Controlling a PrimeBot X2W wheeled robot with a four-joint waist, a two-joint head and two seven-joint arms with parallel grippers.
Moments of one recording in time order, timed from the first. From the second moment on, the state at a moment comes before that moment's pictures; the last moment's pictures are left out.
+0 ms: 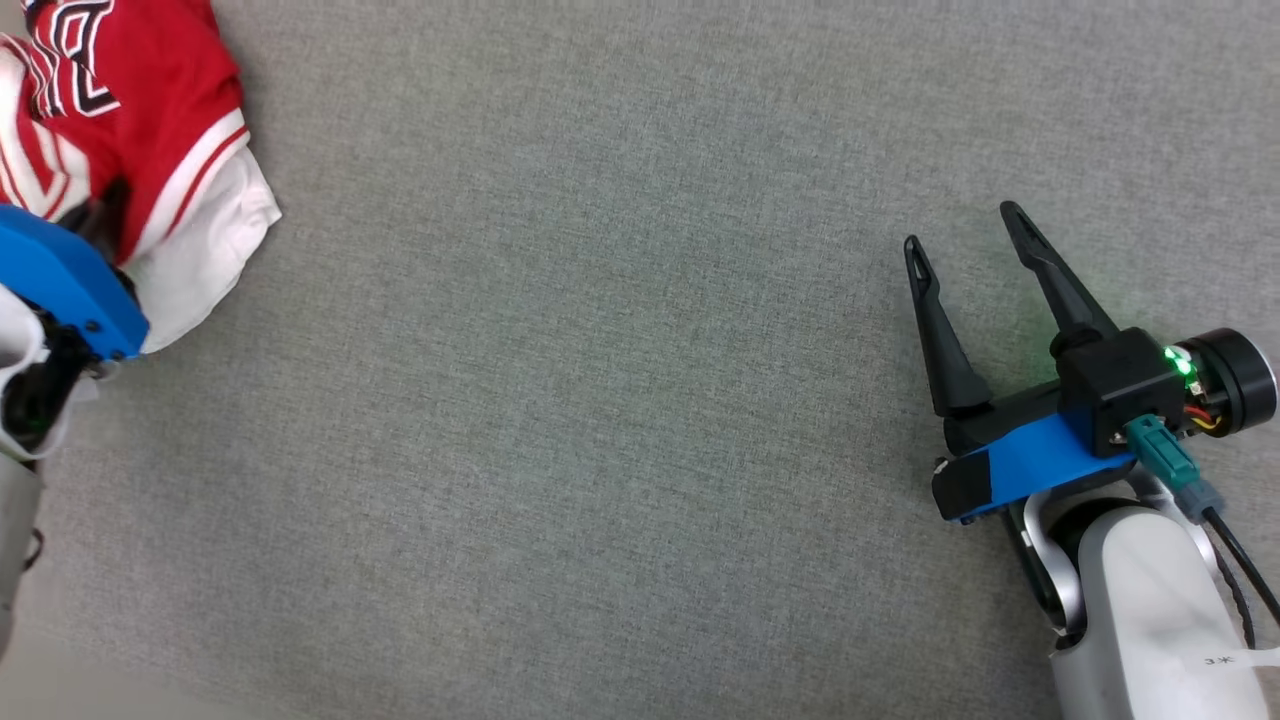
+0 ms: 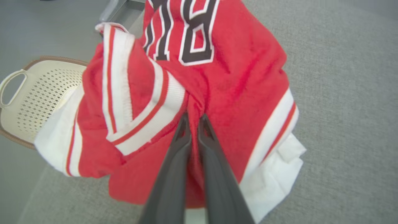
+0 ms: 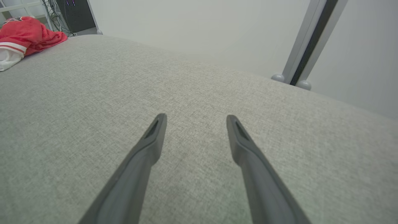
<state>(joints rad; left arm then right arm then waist) -0.85 0.55 -0.47 0.78 -0.90 -0.13 0.22 -0.35 -0.05 0.07 -0.02 -0.14 0.13 -0.01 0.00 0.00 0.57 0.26</state>
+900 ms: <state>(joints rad) -1.03 0.77 -0.72 0.45 -0.80 -0.13 0.15 -0.26 -0.05 0.01 0.27 0.08 0.13 -0.21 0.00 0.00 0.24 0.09</state>
